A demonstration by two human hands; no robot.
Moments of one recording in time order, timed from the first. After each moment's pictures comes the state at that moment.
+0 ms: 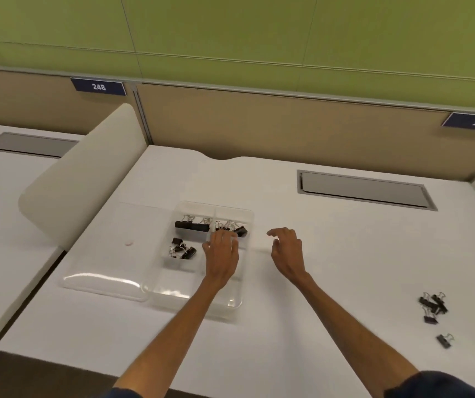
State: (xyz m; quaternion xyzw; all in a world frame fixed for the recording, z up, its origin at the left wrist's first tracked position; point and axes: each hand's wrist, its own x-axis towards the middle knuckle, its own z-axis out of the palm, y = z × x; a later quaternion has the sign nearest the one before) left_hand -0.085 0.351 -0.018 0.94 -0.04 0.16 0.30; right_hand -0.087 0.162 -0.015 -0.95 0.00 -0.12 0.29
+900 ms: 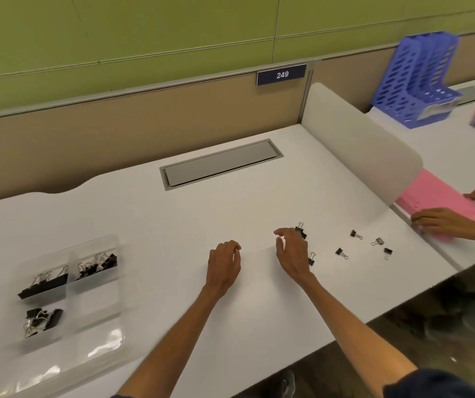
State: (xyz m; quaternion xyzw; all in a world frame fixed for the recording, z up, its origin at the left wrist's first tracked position) left_hand -0.161 0.083 -0.036 0.89 -0.32 -0.02 0.32; right_hand -0.252 -0.100 -0.045 -0.87 0.30 -0.22 0.32
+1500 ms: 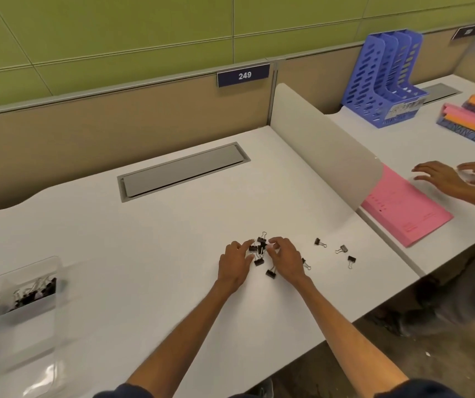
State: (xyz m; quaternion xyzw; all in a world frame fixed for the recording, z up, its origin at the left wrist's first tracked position) left_hand -0.196 -0.057 -0.037 0.88 -0.37 -0.15 0.25; right_hand -0.291 -0.203 -0.060 -0.87 0.34 -0.11 0.35
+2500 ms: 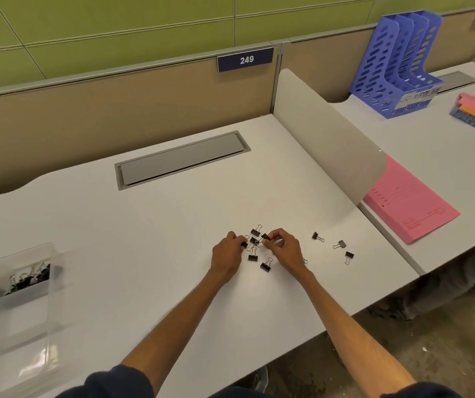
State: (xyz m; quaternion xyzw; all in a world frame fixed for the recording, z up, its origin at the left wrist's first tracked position) left_hand -0.189 -0.064 -0.044 0.90 -0.36 -0.11 0.22; right_hand -0.301 -0.213 -0.041 -0.77 0.33 -0.14 0.53
